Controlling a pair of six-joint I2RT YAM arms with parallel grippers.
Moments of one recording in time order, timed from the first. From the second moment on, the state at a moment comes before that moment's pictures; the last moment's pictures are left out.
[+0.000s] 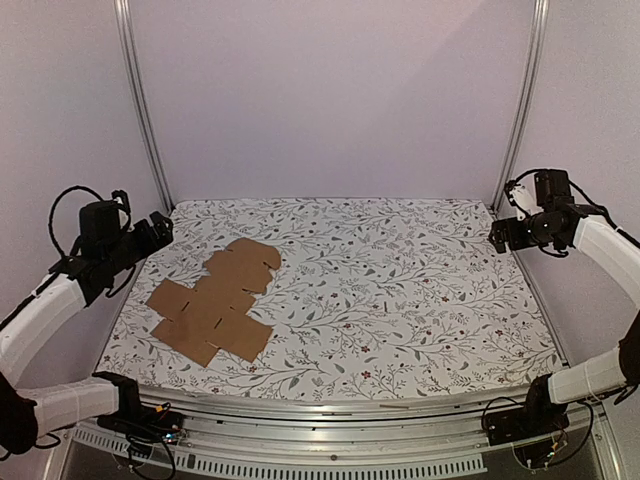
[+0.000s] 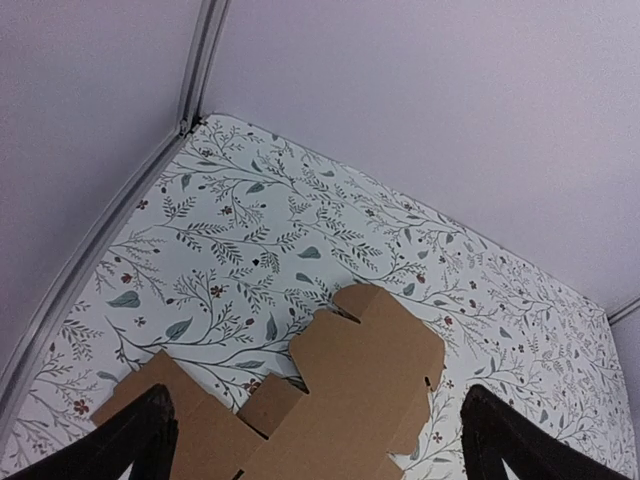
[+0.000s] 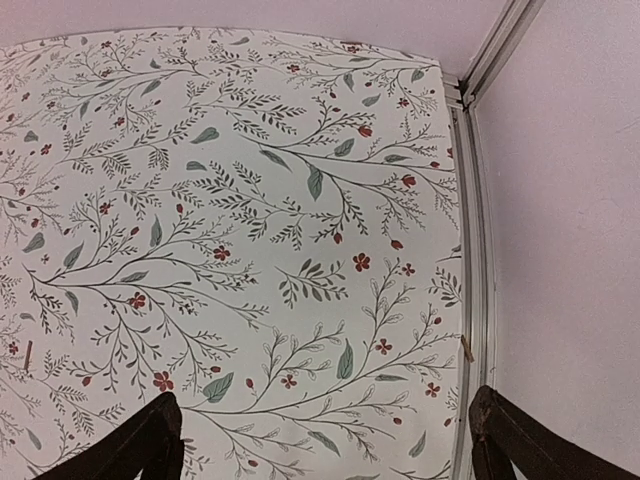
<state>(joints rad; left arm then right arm) -0.09 0.90 0.68 -0.17 -0.08 -0.48 0.01 1.27 1.05 -0.55 0.00 -0.14</state>
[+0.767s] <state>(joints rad) -0.17 1.44 0.96 -0.40 0.06 -0.41 0.09 1.48 1.22 -0.75 -0.51 -0.29</state>
